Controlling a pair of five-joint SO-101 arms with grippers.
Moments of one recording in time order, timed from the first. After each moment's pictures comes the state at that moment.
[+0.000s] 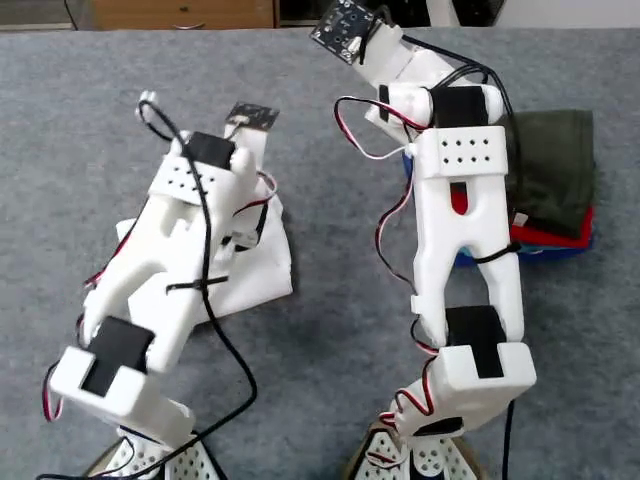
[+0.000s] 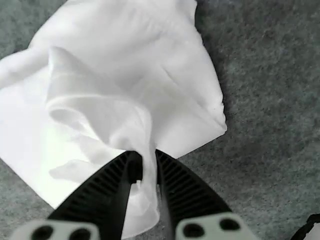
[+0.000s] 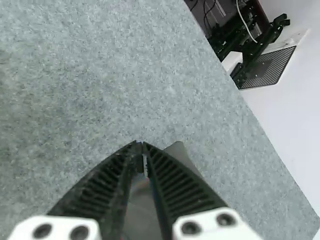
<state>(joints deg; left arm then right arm) 14.9 4.2 -0.5 87.9 -5.5 -7.9 8.1 -21.5 68.7 42.5</state>
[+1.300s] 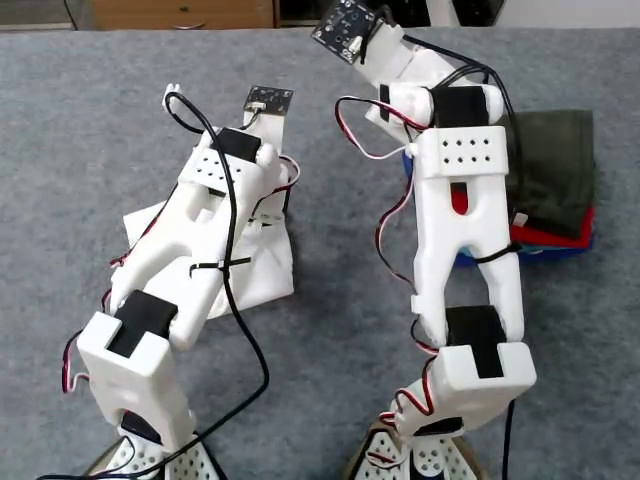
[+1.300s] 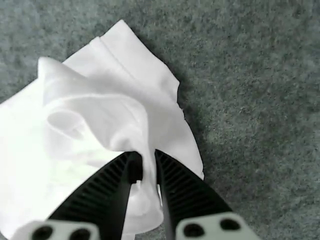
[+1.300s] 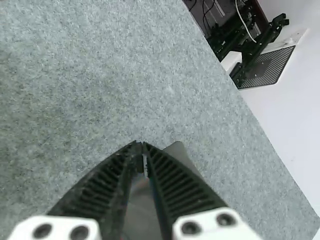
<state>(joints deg) 16.6 14.1 -5.2 75.8 0.6 -7.9 8.1 -21.4 68.6 42.5</state>
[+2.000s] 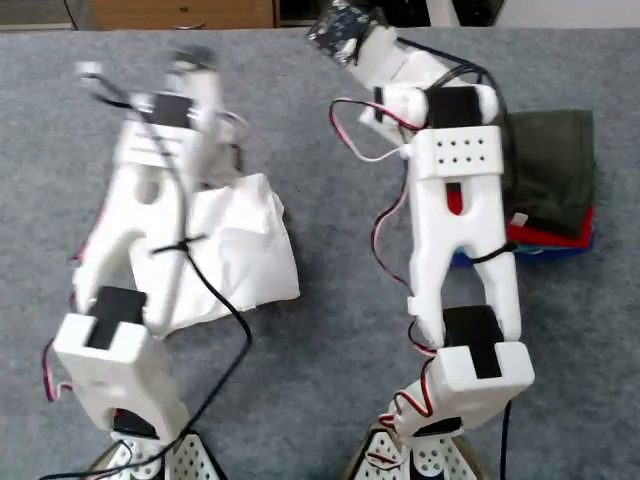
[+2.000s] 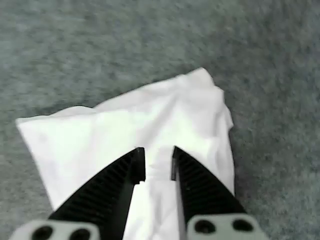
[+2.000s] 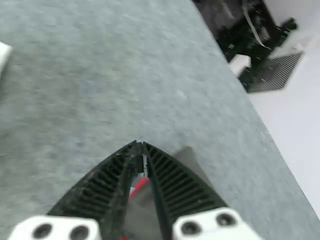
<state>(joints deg) 0.6 14.1 -20.5 86.3 5.0 -11.3 8.1 -21.4 70.8 42.5</state>
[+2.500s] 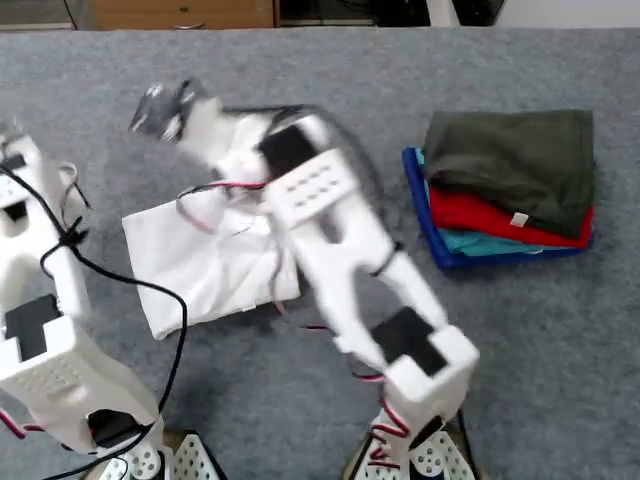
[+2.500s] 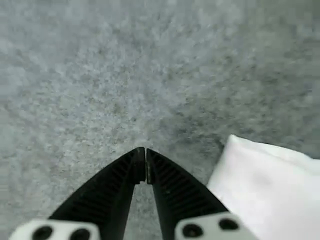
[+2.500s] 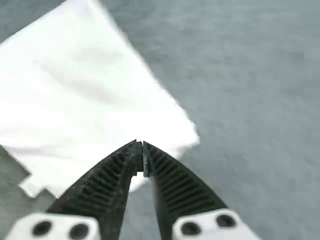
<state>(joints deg) -30.2 13.2 9.4 63.0 -2.4 -41.2 17.0 -21.2 76.0 29.4</state>
